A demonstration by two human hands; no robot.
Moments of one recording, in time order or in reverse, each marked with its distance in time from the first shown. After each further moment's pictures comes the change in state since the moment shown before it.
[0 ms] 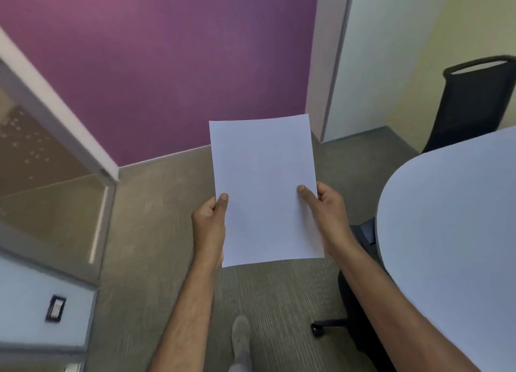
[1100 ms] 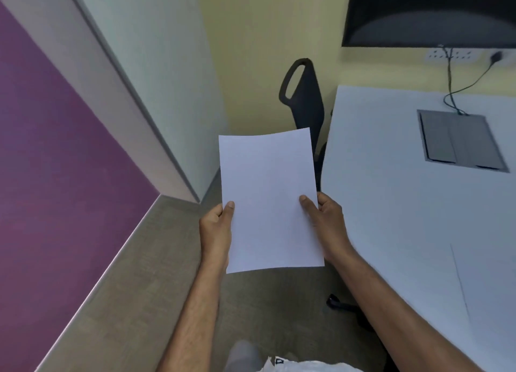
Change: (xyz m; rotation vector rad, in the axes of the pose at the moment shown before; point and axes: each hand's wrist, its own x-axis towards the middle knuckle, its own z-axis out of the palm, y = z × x) left_hand 0.484 0.007 0.478 0.172 -0.909 -0.126; right_hand 0.449 -0.035 -0.133 0.057 0.979 0.035
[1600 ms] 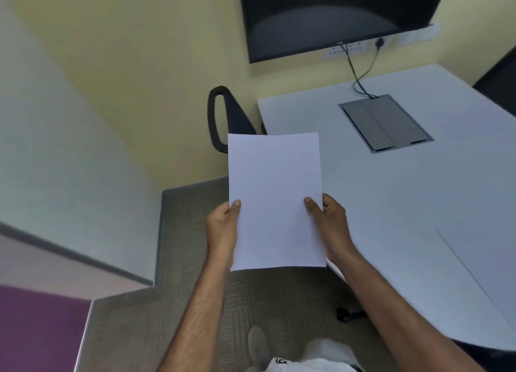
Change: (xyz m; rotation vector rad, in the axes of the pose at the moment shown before) left_hand 0.290 0.030 0.156 0.167 -0.510 -0.062; right_hand 0.212 -0.022 0.025 0.106 0.547 0.060
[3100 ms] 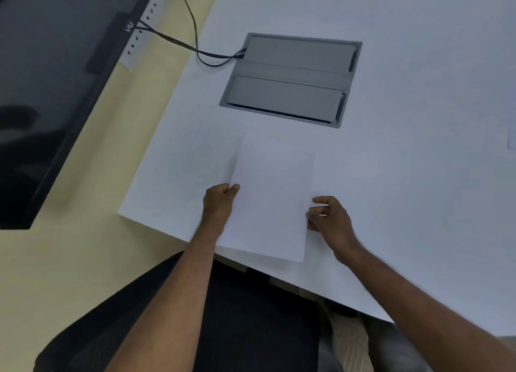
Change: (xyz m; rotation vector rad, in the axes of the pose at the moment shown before) left_hand 0.611 -0.061 0.413 0.977 -0.960 0.049; right_hand 0.476 0.125 0.043 0.384 0.810 0.434
